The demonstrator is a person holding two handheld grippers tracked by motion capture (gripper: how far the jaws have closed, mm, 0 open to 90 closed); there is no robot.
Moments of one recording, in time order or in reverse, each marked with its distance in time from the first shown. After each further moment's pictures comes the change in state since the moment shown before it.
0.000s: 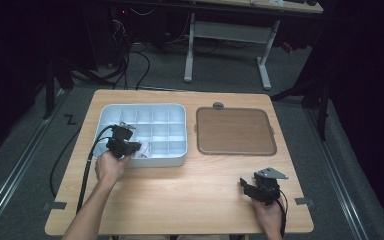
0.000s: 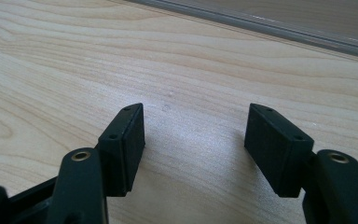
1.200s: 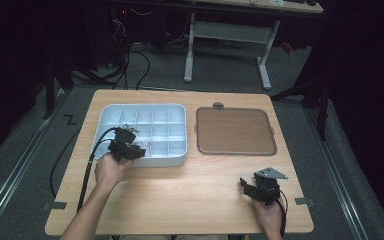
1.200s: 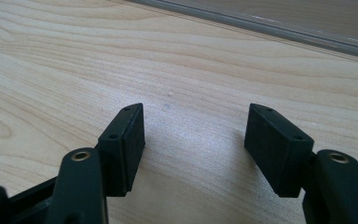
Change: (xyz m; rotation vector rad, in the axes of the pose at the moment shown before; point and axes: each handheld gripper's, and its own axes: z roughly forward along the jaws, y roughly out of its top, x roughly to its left) left arm -0.013 -0.007 -0.010 0.059 -0.022 0.037; right arm 0.000 0.000 0.000 0.000 -0.001 0.000
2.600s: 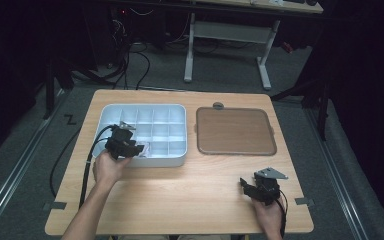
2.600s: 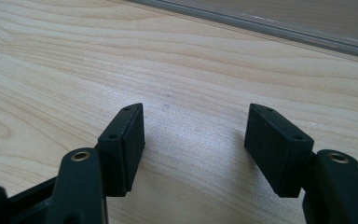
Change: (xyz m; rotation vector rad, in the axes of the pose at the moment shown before) left arm 0.003 0.010 -0.011 -0.101 -0.009 0.012; right arm 0.000 0.000 0.000 0.000 -0.002 0.000
